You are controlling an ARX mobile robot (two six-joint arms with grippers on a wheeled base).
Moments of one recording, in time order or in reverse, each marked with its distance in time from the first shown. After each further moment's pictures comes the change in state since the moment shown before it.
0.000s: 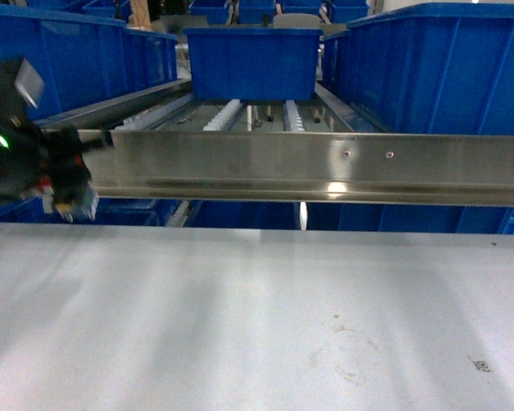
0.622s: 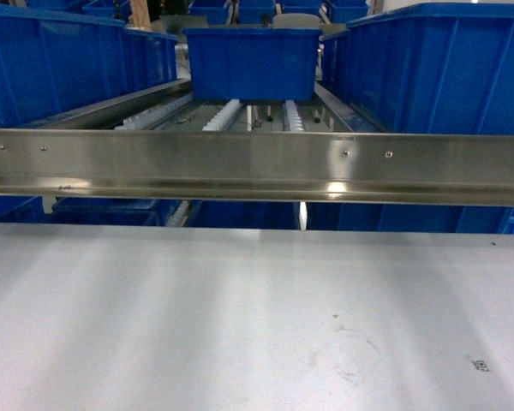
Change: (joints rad) left arm -0.064 -0.682 -0.354 0.153 -0.071 0.056; right arm 0.000 0.000 0.000 -0.001 0.000 0.000
